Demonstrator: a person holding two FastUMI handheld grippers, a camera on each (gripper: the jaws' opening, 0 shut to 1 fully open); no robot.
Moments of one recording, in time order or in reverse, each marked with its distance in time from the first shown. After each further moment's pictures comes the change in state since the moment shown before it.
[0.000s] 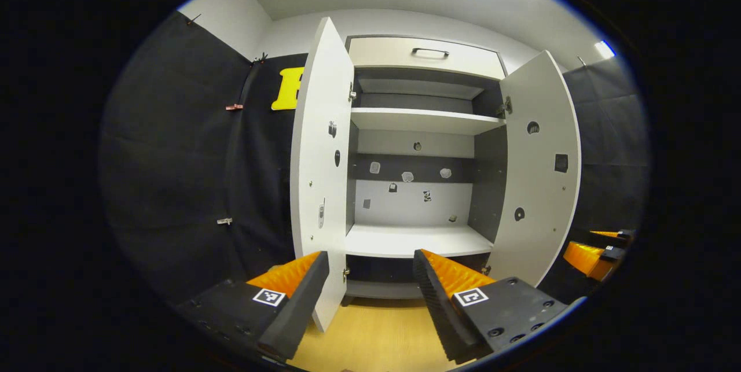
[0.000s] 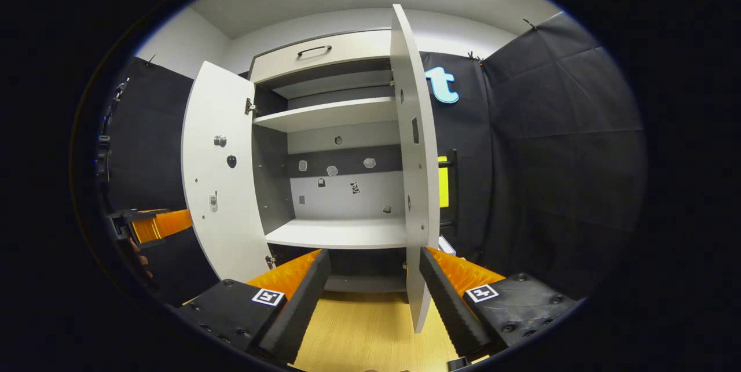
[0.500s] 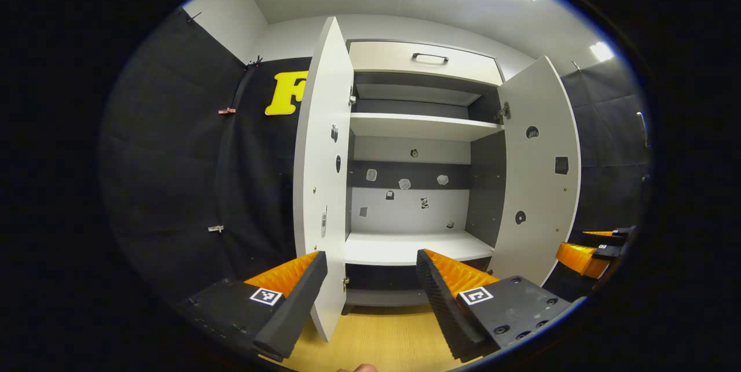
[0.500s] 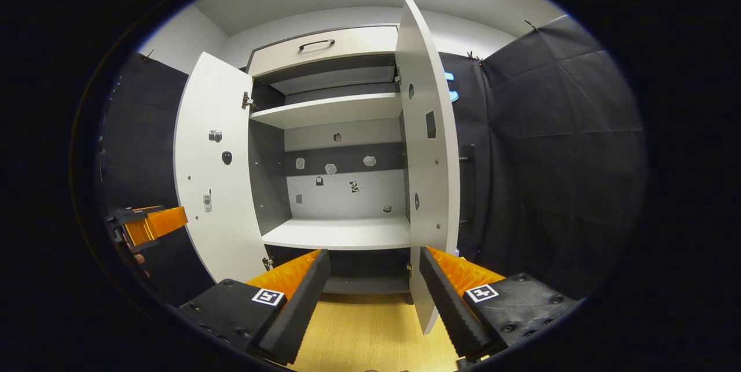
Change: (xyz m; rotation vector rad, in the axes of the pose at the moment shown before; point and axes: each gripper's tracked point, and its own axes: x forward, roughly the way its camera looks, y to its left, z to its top) left arm 0.013 0.015 0.003 -0.004 -0.052 -0.057; right arm 0.017 0.022 -0.008 -0.010 0.005 -0.030
